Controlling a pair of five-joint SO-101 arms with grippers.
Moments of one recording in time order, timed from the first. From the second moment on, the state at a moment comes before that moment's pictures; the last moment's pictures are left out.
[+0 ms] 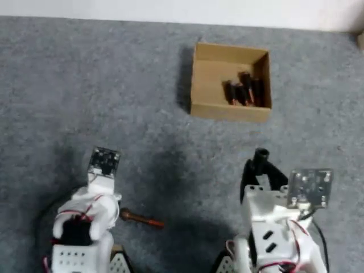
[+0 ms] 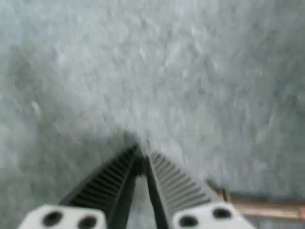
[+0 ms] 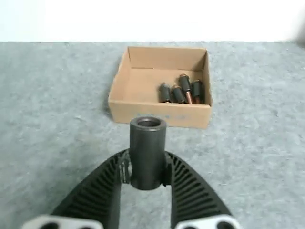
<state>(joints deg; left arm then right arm) -3.7 -104.1 95.3 77.5 -6.0 -4.4 -97.8 47.6 82.5 0.7</state>
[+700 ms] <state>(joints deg) -3.6 -104.3 95.9 77.0 -6.3 -1.5 -98.1 48.0 82.5 1.7</state>
